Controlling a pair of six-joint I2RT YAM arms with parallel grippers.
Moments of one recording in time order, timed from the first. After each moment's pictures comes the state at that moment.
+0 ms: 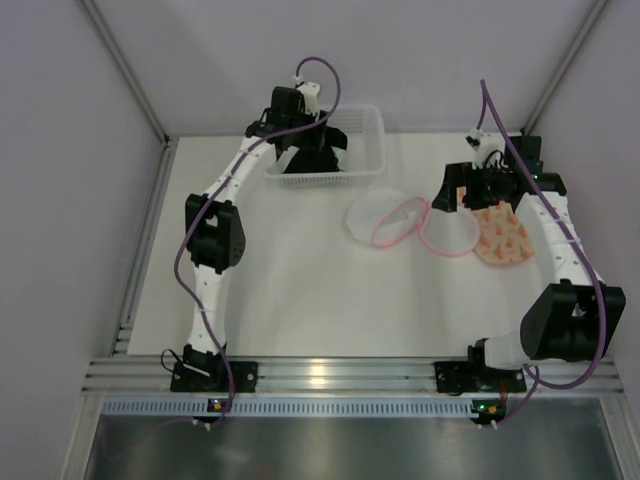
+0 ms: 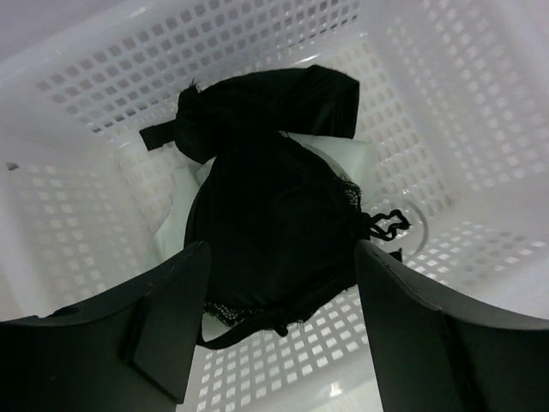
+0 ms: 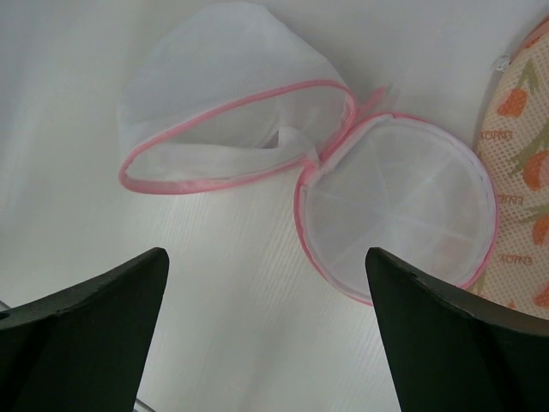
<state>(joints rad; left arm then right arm) -0.34 2.24 2.17 -0.47 0.09 0.03 -0.06 1.42 1.28 -0.73 -0.52 -0.13</state>
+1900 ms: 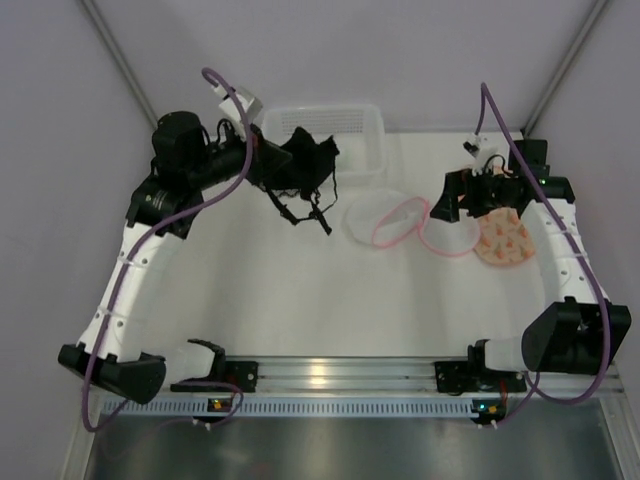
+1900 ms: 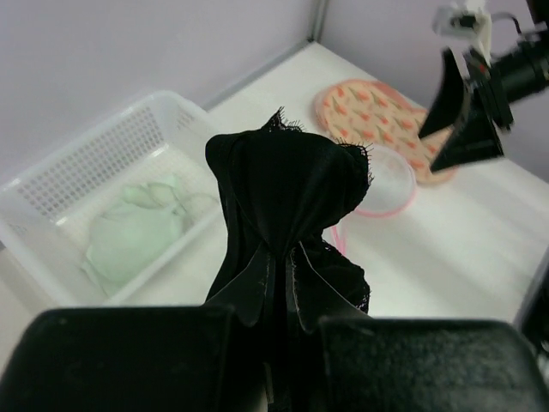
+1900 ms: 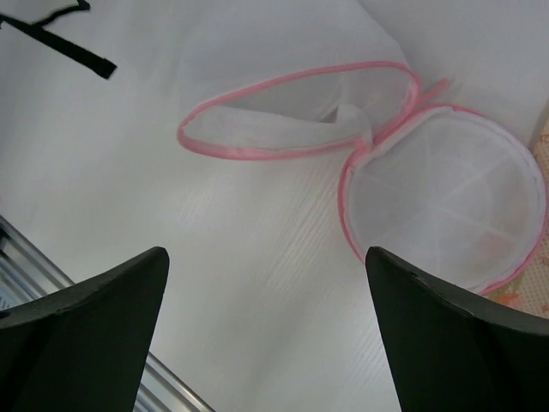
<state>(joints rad) -0.32 1.31 1.64 -0.46 0.53 -0.02 -0.06 1.35 1.28 -0.83 -0.62 -0.22</state>
